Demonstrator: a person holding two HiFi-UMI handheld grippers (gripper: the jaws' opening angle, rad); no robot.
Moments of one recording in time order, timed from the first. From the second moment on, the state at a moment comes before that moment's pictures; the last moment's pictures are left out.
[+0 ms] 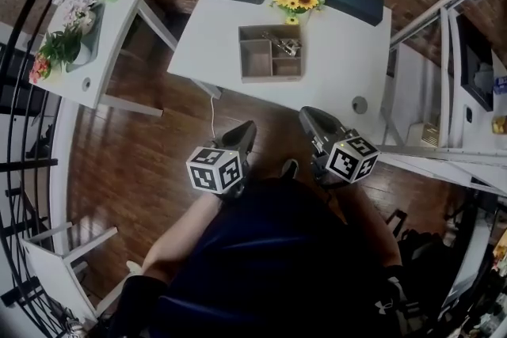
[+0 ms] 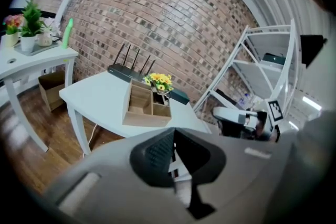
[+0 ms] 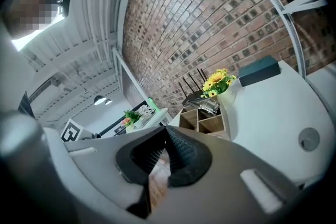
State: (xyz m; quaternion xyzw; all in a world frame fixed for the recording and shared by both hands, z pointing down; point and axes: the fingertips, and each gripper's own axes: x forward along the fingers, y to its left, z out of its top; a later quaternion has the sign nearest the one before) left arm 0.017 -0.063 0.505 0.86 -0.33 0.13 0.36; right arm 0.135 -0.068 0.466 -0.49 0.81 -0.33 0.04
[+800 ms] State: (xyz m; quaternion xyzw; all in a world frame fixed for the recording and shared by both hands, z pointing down) left arm -0.004 -0.059 0.510 0.86 -0.35 0.12 0.36; right arm 0.107 -0.065 0.465 -0.48 0.83 -0.29 0.00
